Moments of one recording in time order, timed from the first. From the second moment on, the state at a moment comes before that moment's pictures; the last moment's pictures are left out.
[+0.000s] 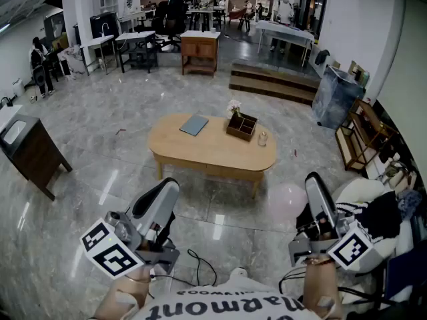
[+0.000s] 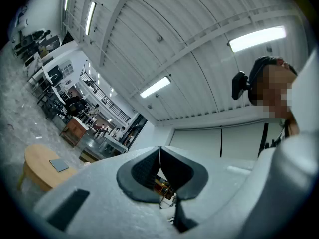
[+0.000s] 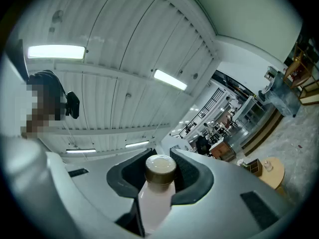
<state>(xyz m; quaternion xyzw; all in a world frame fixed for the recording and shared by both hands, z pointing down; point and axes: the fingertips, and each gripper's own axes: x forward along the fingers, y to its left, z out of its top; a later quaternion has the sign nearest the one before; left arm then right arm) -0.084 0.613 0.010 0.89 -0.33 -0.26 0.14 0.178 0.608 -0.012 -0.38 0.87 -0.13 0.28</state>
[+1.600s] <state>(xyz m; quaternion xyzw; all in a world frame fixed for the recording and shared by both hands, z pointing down) -0.001 0.332 0.079 0.84 -0.51 -0.13 0.10 0.208 0.281 0.033 -0.35 0.90 -0.17 0.19</state>
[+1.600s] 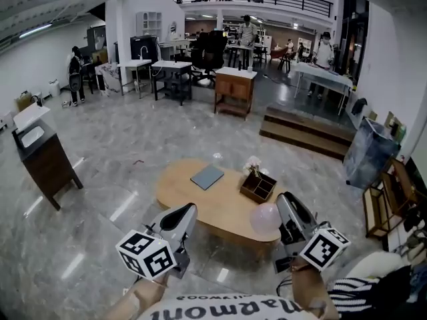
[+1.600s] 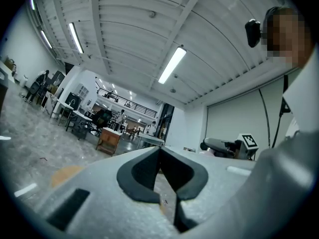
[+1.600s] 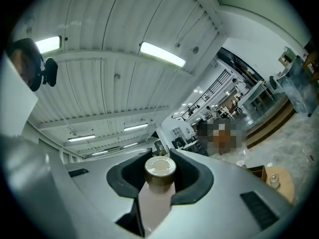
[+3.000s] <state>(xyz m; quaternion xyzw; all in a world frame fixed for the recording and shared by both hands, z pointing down) -0.047 0.123 0.058 0.86 -0.47 -0.14 0.10 0.174 0.091 0.035 -0.37 0.89 -0.20 0.19</state>
